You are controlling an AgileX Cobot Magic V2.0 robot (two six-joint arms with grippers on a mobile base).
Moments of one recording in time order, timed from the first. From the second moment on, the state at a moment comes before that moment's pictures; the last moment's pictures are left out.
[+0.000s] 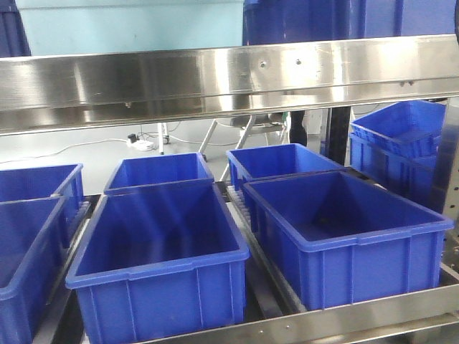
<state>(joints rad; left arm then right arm) -0.36 1.64 -2.05 0.00 0.79 -0.06 0.41 1.68 -2.03 -0.07 0.82 0.23</state>
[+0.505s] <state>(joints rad) -0.36 1.64 -2.05 0.00 0.79 -0.06 0.41 1.68 -2.03 -0.07 0.82 0.23</state>
